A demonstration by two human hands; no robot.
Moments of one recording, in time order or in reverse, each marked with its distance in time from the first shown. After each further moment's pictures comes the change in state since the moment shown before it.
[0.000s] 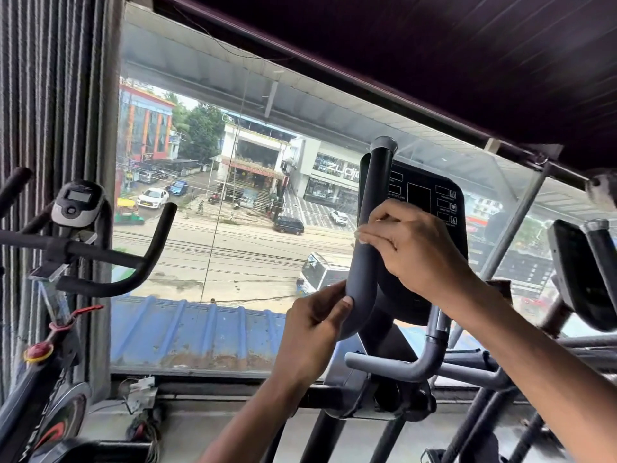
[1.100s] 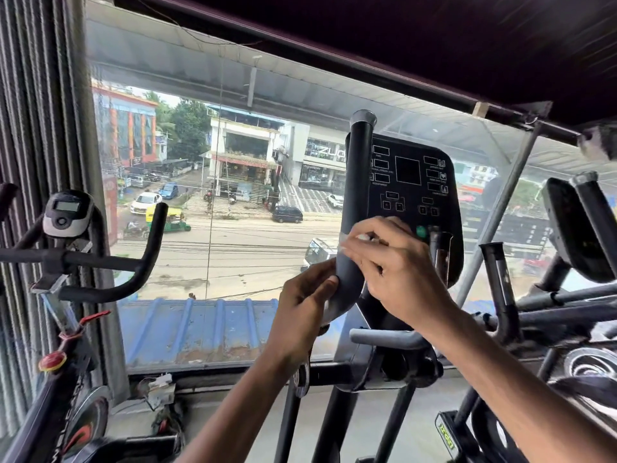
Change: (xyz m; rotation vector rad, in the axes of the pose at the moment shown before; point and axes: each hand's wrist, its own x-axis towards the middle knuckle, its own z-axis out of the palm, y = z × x) left_hand 0.007 -0.009 -0.008 0.061 -0.050 -0.042; right_hand -0.055 -0.026 0.027 0.045 0.172 0.039
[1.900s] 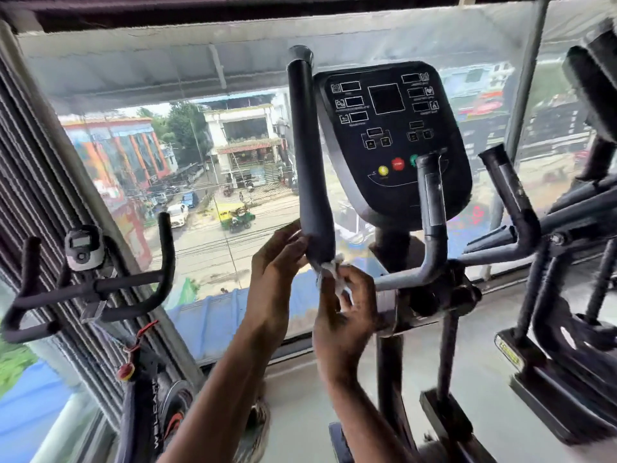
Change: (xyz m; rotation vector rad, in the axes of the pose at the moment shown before) left_hand 0.005 -0.004 0.004 -0.052 0.022 0.048; right_hand -0.090 -0.115 0.107 0.653 0.925 0.981
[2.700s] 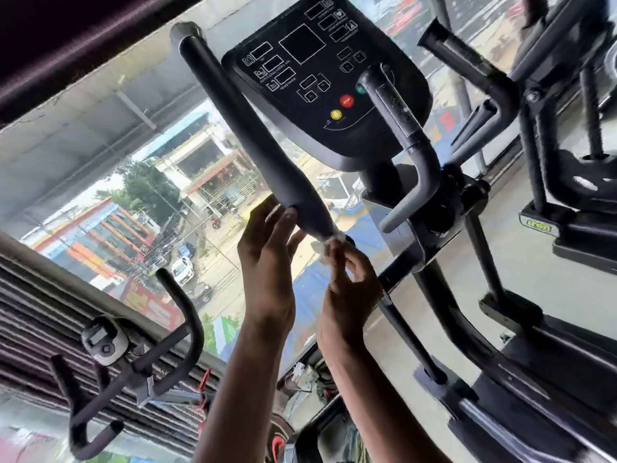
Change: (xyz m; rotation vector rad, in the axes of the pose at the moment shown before) left_hand 0.011 0.008 -0.017 0.149 -0.187 -0.003; right_hand -0.032 0.014 0.054 0.270 0.536 0.576
